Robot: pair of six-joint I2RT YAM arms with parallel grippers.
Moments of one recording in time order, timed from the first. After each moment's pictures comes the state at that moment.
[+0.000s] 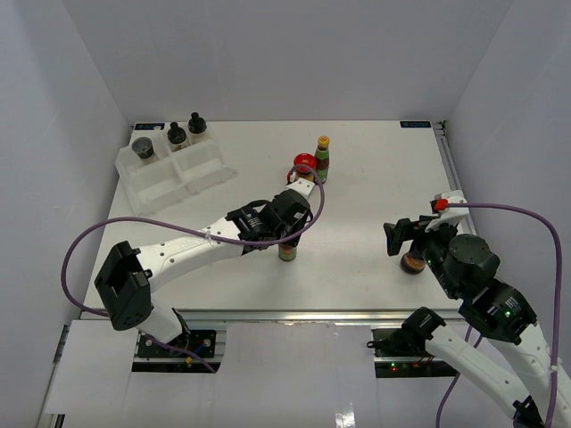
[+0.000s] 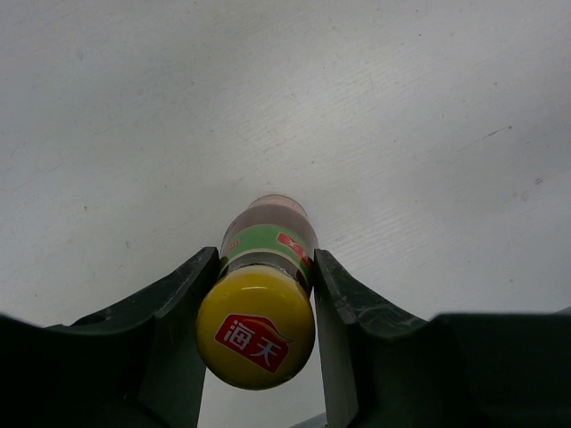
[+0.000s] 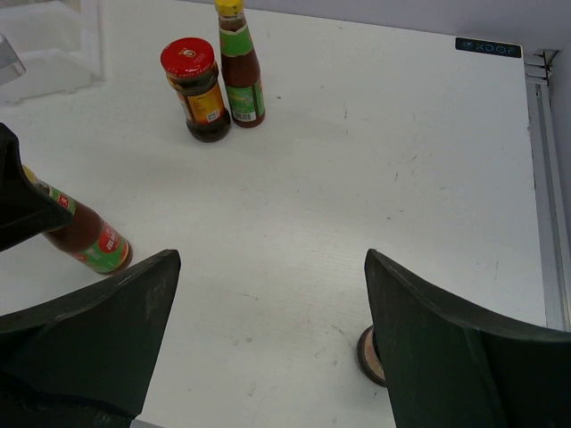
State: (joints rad) left arm -0.98 1.51 1.21 -0.54 -0.37 -0.36; right arm 0.71 0.42 0.88 -0.67 0.41 0.12
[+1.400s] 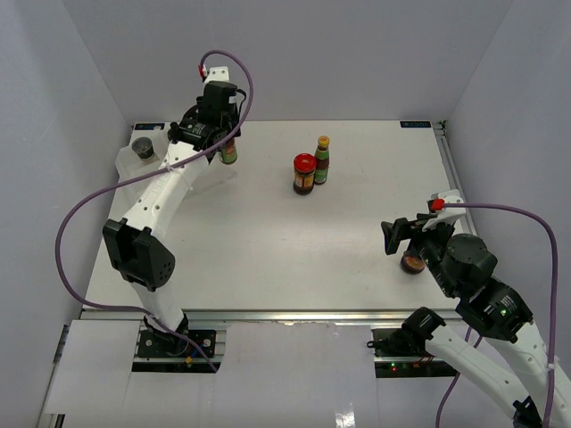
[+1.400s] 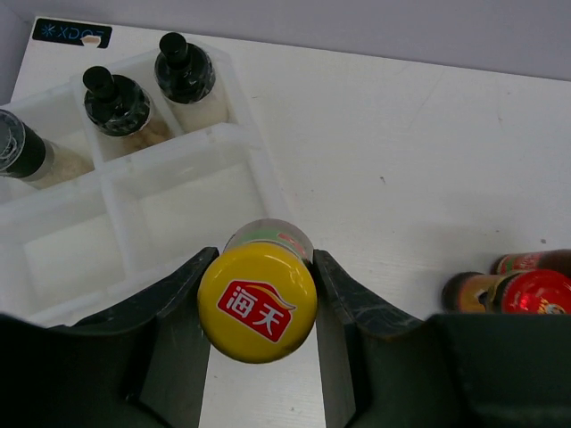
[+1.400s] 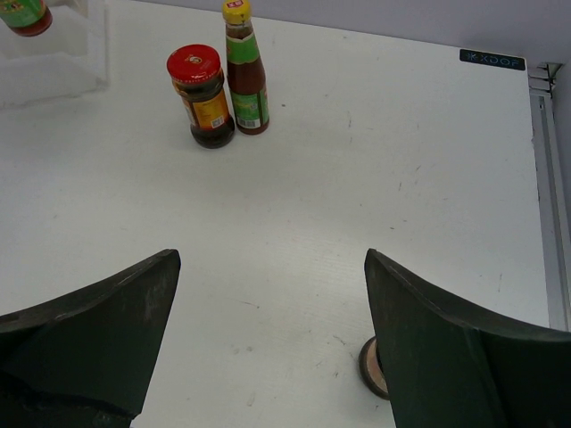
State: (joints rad) left arm -0.40 1.76 1.89 -0.65 -0.49 -0.25; right arm 0.71 0.42 0.85 -0.62 0.40 0.10
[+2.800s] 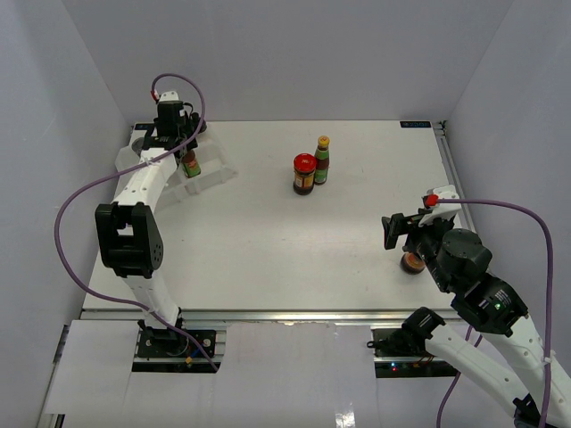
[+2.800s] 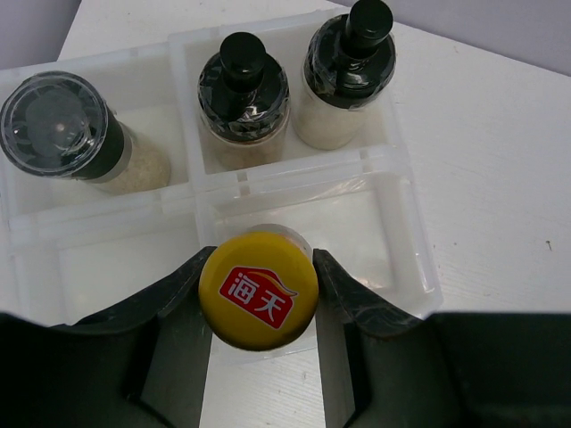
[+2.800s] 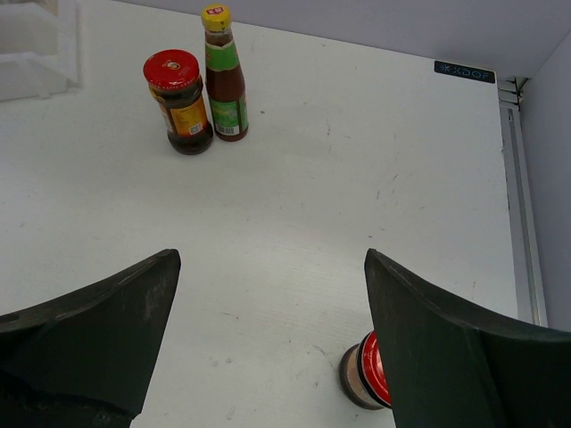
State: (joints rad) left arm -0.06 1.83 1.60 -0.32 -0.31 -0.20; right arm 0.71 0.46 0.85 -0.58 0.44 0.05
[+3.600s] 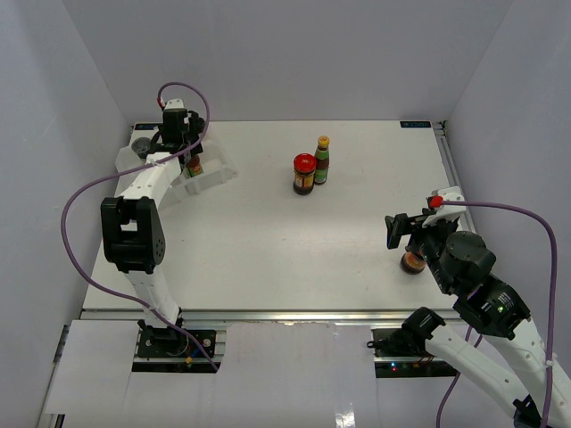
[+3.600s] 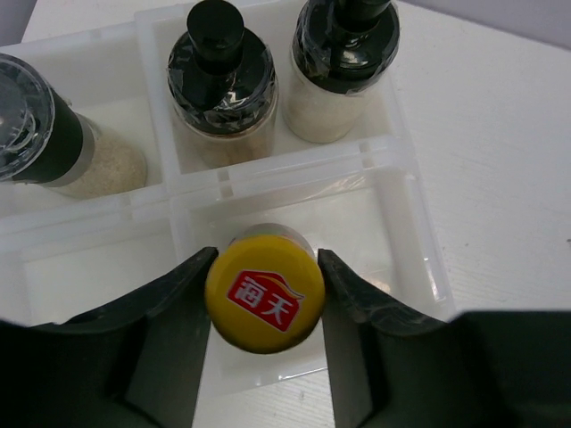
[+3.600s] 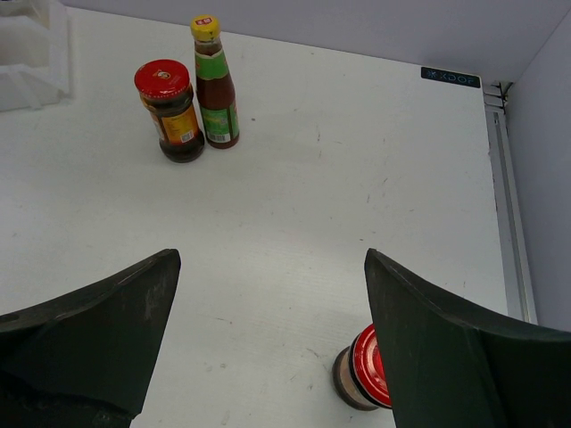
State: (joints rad) left arm -0.06 1.88 1.53 -0.21 -0.28 -0.19; right arm 0.71 0.45 0.85 -0.57 0.46 0.04
